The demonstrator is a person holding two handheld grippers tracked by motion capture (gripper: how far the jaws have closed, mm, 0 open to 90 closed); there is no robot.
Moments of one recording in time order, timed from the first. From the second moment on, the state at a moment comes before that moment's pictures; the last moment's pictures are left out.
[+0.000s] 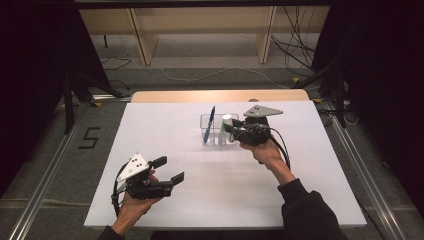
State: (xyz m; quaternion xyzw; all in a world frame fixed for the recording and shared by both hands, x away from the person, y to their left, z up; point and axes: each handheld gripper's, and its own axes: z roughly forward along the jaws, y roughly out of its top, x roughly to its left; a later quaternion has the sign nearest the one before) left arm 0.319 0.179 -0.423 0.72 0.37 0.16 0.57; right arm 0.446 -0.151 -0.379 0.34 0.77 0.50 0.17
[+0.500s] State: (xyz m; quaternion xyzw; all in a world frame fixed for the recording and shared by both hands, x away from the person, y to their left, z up) left arm 0.319 0.181 -0.422 0.71 0.37 0.16 0.57; right arm 0.476 -0.158 -0.373 0.39 0.75 0.49 0.20
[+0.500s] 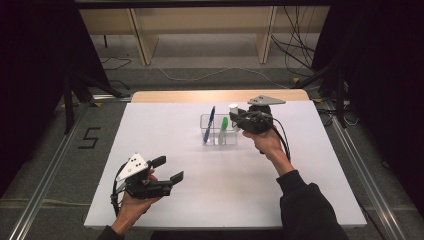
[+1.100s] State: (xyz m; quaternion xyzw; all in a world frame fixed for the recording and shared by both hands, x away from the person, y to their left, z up) left arm 0.320 0.183 -0.422 0.71 0.37 0.16 0.57; right arm 0.508 -0.148 -0.386 0.44 0.74 0.46 0.20
